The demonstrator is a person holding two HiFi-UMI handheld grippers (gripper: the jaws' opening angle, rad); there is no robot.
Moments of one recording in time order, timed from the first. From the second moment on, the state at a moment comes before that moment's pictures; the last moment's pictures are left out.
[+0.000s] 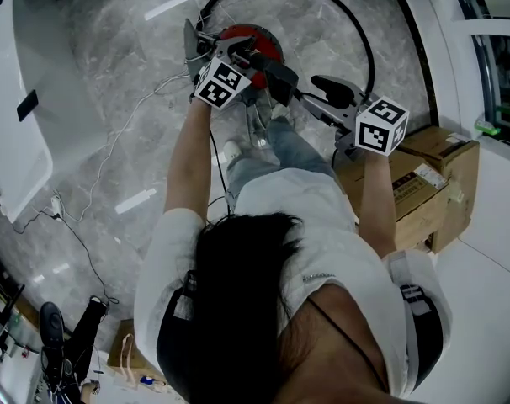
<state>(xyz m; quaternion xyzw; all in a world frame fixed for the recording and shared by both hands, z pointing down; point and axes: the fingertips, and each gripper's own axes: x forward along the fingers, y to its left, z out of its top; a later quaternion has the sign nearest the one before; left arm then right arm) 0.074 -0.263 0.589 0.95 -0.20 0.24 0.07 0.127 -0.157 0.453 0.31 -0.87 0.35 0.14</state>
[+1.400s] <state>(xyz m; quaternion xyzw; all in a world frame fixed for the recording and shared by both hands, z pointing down) 0.000 -0.199 0.506 0.91 -0.36 0.15 0.12 0.116 -0.121 0.434 0.34 -0.88 0.32 0.06</state>
